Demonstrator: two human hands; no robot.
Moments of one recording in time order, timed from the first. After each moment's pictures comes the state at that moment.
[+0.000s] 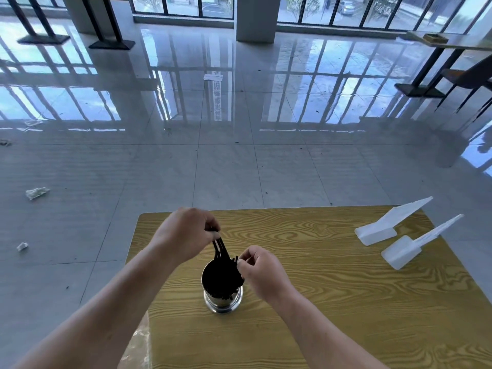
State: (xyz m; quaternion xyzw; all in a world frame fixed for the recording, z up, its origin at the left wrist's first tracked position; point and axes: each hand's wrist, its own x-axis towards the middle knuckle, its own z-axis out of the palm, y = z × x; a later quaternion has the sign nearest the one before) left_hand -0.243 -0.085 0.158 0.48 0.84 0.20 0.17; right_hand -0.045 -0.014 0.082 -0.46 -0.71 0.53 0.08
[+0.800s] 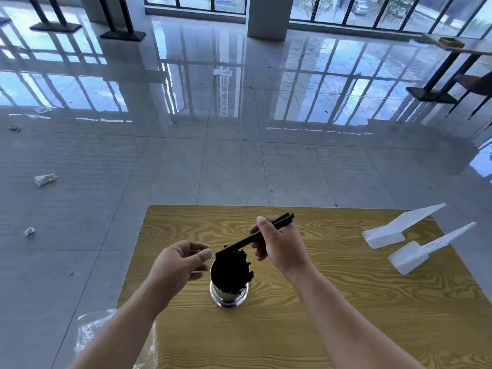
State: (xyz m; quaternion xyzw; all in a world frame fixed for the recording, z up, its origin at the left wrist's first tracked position) left_hand -0.240 -0.163 0.073 0.17 0.70 0.53 0.45; right_hand -0.061 0.008 0.134 -0.39 -0.65 0.62 0.21
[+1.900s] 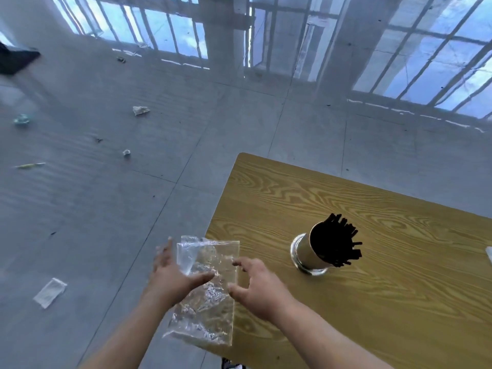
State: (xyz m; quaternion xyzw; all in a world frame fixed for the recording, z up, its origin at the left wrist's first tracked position) left_hand -0.284 -0.395 -0.030 0.01 0.91 0.23 0.35; right_hand -0.141 -0.198 0.000 -0.23 -0.84 0.44 -0.21
